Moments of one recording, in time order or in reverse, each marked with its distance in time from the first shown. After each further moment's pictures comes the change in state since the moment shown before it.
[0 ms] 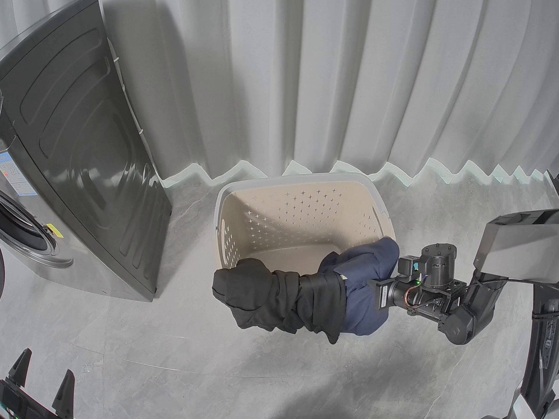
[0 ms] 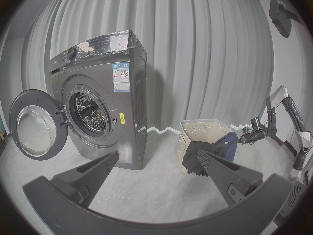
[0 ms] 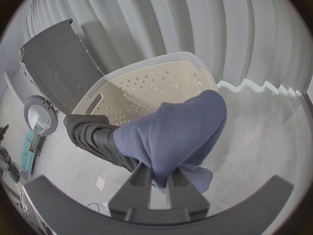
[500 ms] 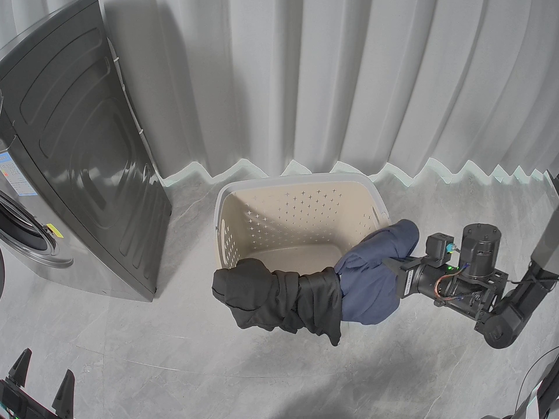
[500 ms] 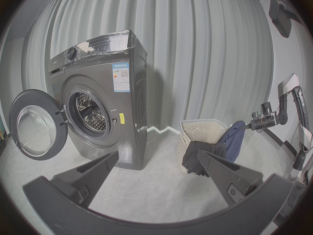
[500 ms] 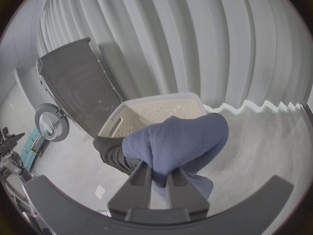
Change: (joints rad) left arm 0.000 0.000 0.000 0.000 0.000 0.000; right arm 0.050 -0.337 0.167 0.003 -0.017 -0.010
